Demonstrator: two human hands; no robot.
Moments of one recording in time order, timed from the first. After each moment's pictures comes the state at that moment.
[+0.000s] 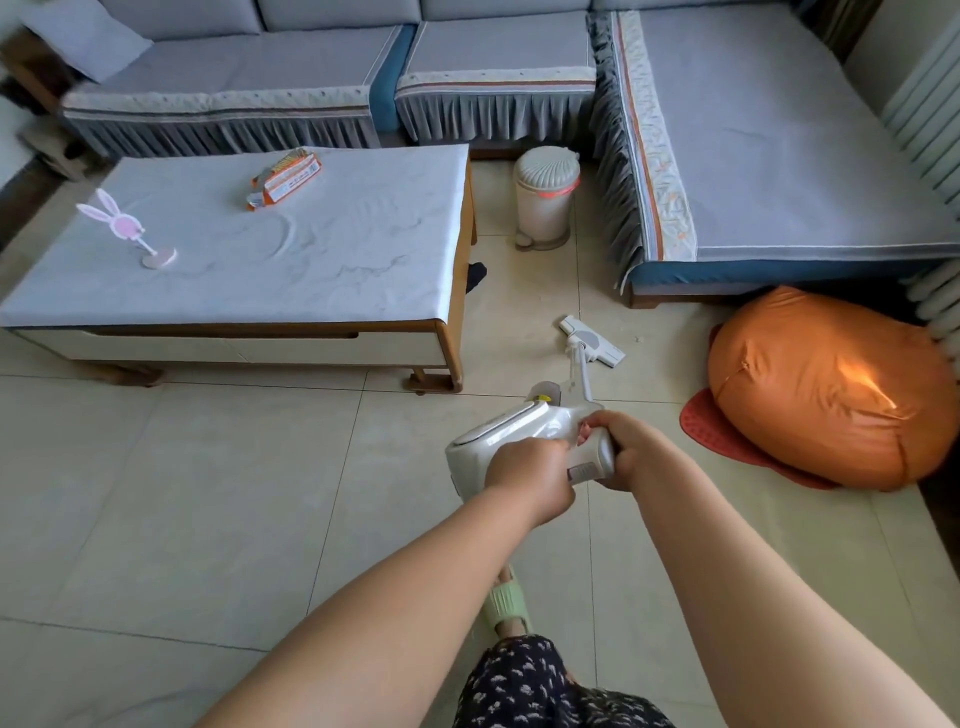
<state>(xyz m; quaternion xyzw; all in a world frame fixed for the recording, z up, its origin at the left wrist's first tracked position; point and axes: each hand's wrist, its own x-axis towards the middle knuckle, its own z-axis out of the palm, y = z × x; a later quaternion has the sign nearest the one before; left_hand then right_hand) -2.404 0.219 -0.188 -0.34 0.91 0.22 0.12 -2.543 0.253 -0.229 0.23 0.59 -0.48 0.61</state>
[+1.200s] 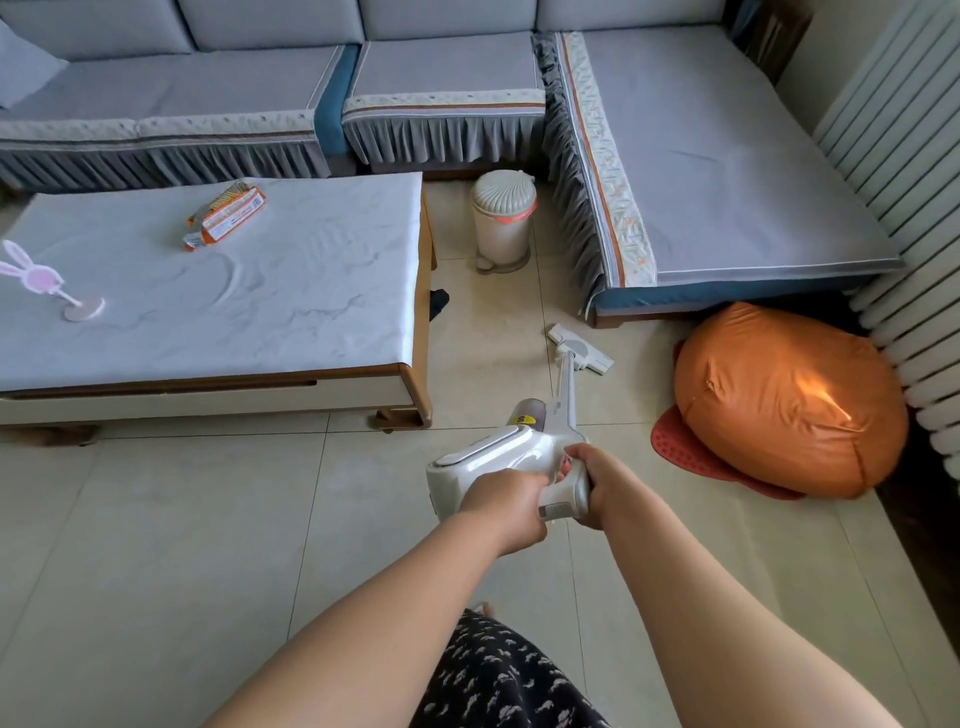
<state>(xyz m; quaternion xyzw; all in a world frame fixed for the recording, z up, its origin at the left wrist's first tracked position) -2.448 0.142 -0.200 -0.26 0.91 0.24 0.18 -2.573 0.200 -0.231 0.31 0.58 -0.52 0.54</state>
